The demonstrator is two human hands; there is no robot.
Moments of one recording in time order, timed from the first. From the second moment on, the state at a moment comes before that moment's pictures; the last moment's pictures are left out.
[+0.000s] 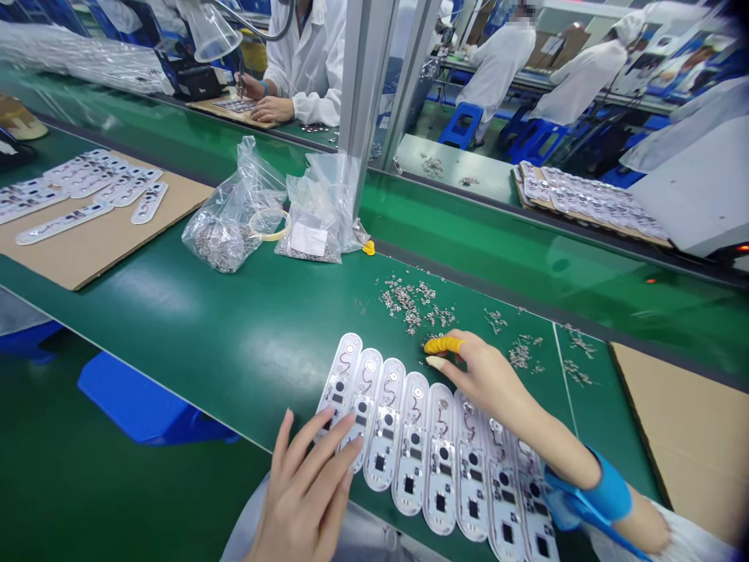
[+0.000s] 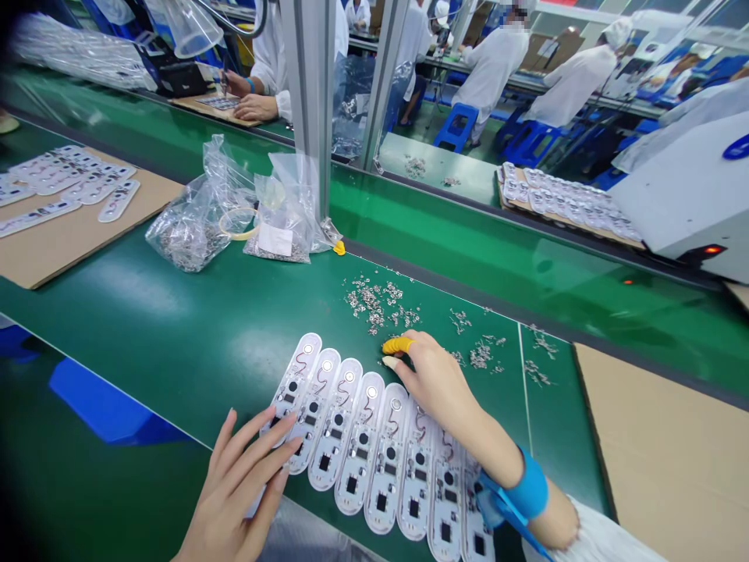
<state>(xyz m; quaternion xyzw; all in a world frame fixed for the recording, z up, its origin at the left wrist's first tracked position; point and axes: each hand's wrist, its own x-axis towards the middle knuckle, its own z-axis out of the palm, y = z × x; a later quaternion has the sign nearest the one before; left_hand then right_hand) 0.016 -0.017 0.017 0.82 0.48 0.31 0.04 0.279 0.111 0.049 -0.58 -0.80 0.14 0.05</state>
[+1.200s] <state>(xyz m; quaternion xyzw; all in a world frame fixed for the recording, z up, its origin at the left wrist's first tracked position) 0.044 -0.021 0.039 0.70 0.42 0.41 0.40 0.264 0.111 0.068 -0.47 -0.85 0.20 0.11</state>
